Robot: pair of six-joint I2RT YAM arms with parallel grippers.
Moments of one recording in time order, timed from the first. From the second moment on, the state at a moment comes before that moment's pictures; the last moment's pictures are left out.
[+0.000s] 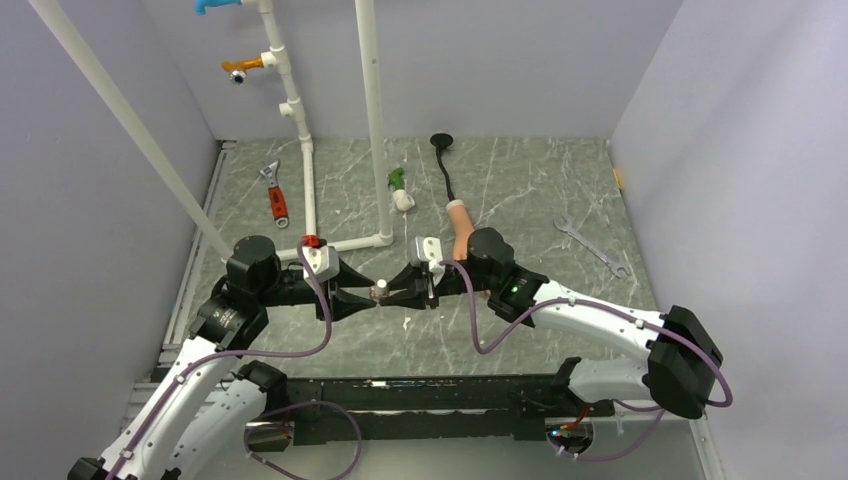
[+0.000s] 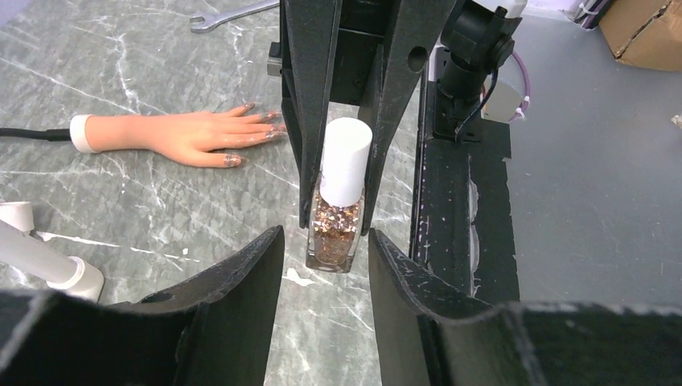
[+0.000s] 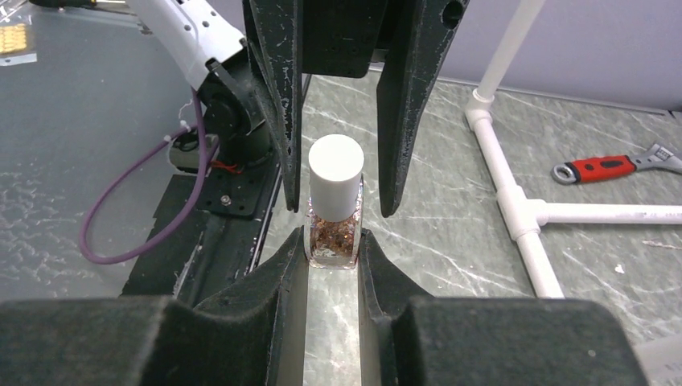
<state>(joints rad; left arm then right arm) -0.42 0.65 0.69 -0.30 0.97 0.18 0.93 1.23 0.76 0.40 -0.76 -0.16</state>
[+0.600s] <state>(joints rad) -0.42 0.66 0.69 -0.30 0.98 0.18 0.93 1.25 0.77 0.44 -0.80 -0.12</state>
